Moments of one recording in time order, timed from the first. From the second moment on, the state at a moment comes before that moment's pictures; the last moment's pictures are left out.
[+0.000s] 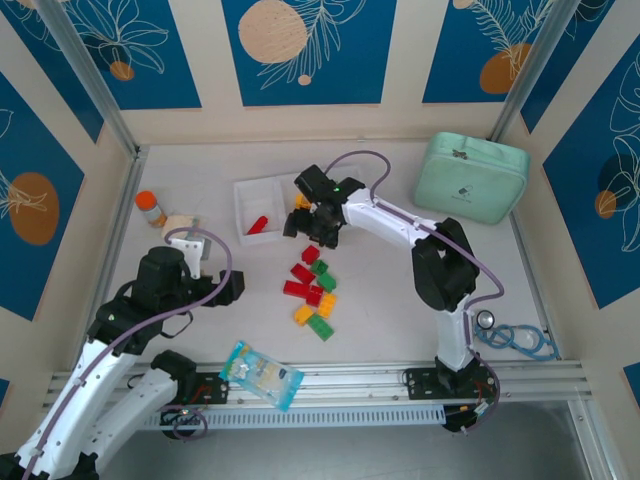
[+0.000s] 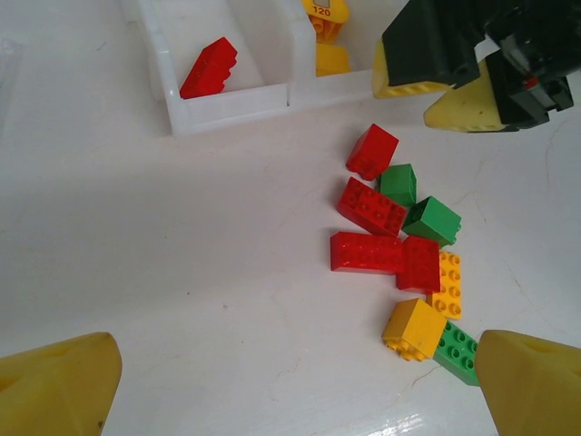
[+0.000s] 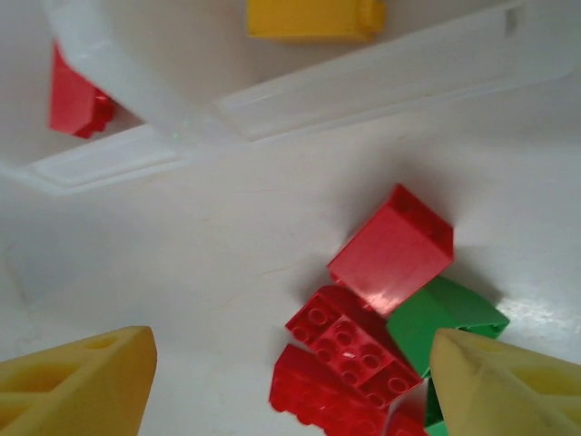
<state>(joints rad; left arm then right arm) -0.43 0.61 0.79 -0.89 0.08 -0.36 0.71 2.00 1.67 -0.86 -0.17 0.87</state>
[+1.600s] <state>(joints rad) -0.42 0.60 0.79 -0.88 0.12 -0.35 0.73 2.25 1.81 -1.01 -0.10 0.71</state>
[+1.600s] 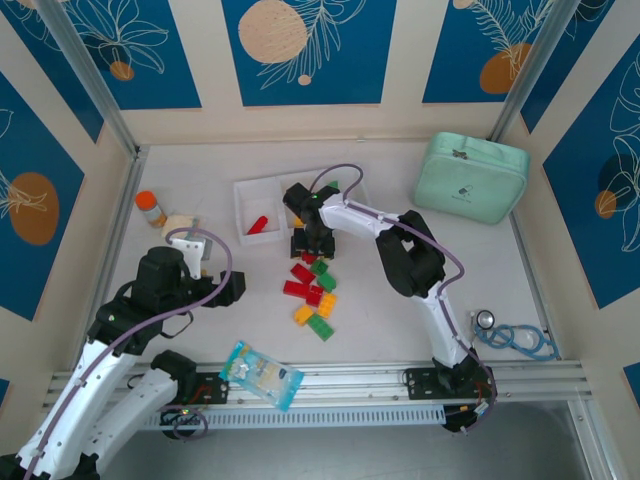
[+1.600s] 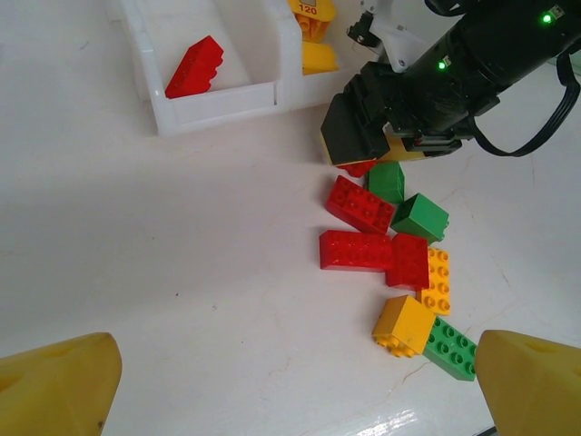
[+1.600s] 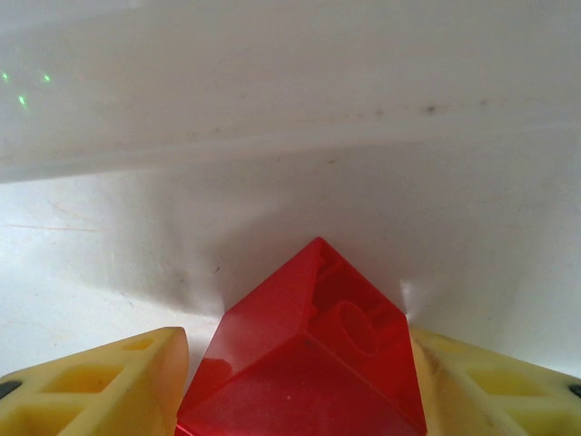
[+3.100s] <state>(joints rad) -0.42 0.51 0.79 -0.89 0.00 -0.36 0.79 2.27 2.32 -1.02 -0.11 0.50</state>
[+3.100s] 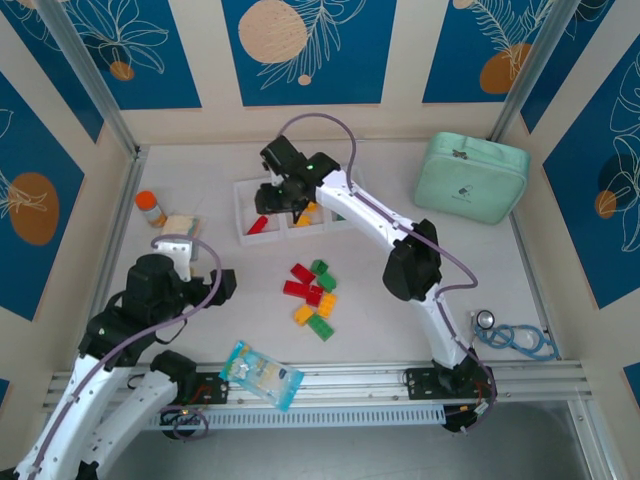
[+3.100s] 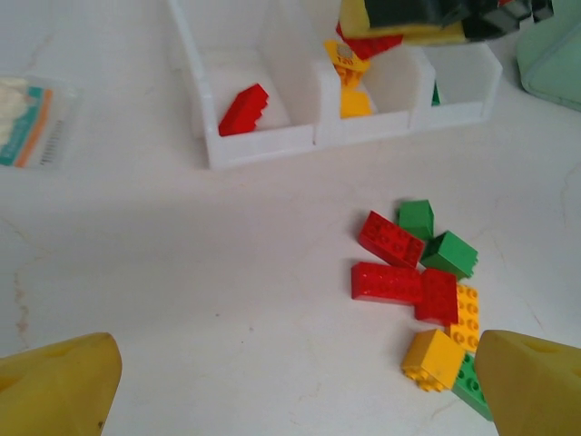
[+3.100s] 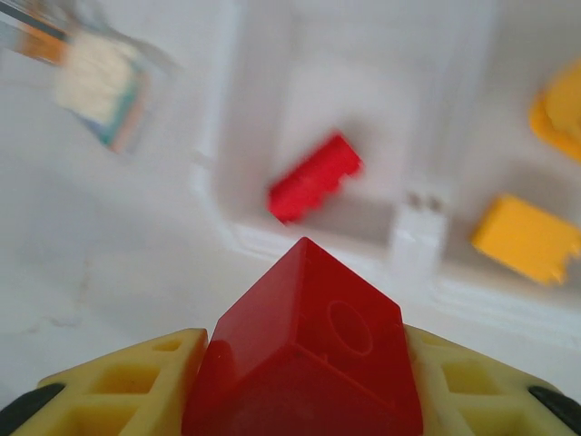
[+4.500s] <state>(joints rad) -0.41 0.37 0.78 -0.89 -0.03 -0.36 0.72 2.43 2.65 -0.99 -0.31 0.41</state>
